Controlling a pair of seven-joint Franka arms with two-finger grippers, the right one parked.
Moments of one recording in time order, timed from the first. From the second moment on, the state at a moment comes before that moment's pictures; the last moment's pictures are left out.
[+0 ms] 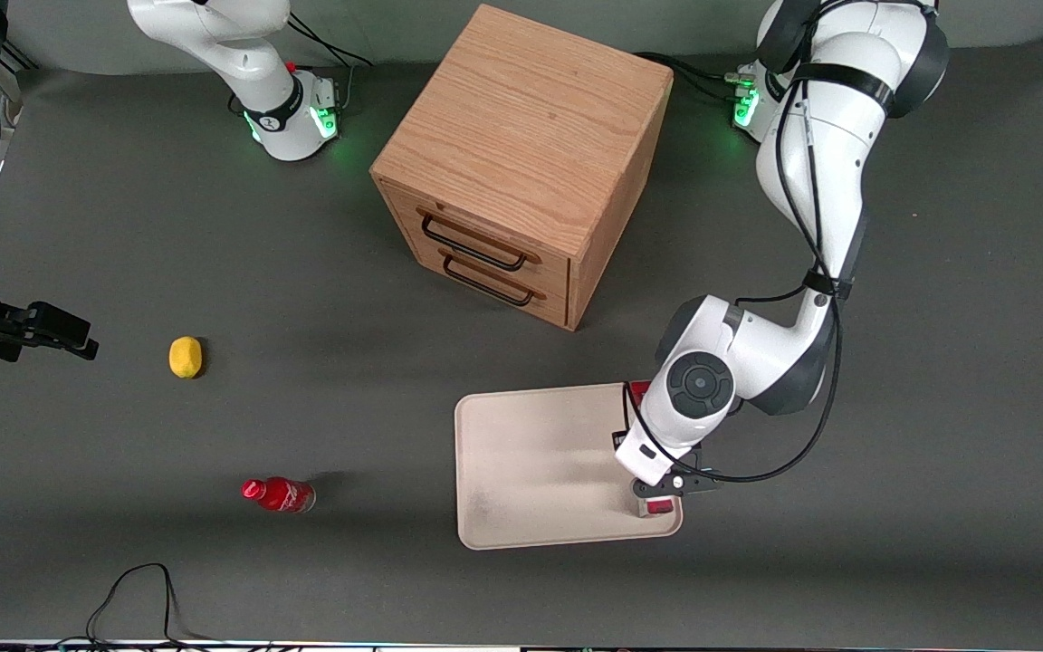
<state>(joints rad) -0.37 0.90 -0.12 -1.16 0.15 2.12 -0.62</state>
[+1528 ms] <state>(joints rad) -0.02 0.00 -0.05 -1.68 0.06 1.67 -0.11</state>
